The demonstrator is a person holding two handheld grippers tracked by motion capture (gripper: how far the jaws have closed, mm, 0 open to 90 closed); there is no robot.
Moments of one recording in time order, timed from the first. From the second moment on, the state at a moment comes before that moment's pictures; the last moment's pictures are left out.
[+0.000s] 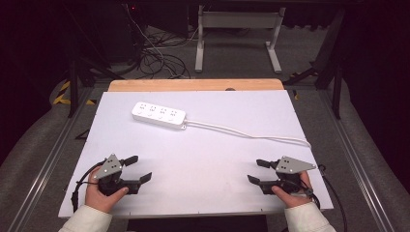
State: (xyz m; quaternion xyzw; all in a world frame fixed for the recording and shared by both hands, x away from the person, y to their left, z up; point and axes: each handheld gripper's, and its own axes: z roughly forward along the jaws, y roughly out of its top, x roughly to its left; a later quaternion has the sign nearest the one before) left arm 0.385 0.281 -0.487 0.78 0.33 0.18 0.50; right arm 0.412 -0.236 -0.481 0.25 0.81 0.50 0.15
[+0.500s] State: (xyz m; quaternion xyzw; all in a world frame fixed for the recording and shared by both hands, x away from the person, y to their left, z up) left arm 0.382 0.284 -0.488 0.77 0.36 0.16 0.50; right arm 0.412 -0.236 -0.481 0.25 0.81 0.50 0.15
